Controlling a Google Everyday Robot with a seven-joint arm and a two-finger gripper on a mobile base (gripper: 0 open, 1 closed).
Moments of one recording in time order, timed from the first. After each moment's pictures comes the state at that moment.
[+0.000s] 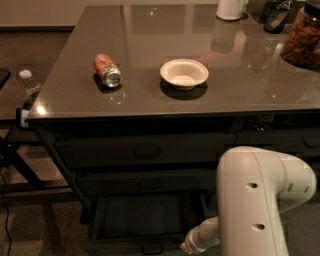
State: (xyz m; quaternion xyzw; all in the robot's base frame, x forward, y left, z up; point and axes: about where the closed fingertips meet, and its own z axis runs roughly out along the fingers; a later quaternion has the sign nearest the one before) arm 0.409 -0.116 0.202 -0.38 0.91 0.16 0.10
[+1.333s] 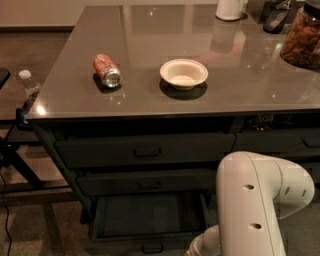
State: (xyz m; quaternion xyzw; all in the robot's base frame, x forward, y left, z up) arm 0.384 -0.136 0.175 -0.34 0.92 0.15 0.08
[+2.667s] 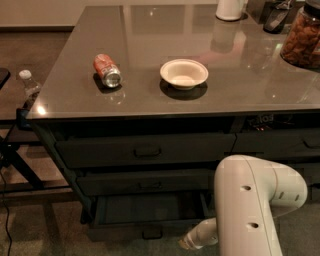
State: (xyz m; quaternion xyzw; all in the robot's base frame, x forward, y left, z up) arm 0.445 -0.112 0.163 -0.36 0.91 0.15 0.14
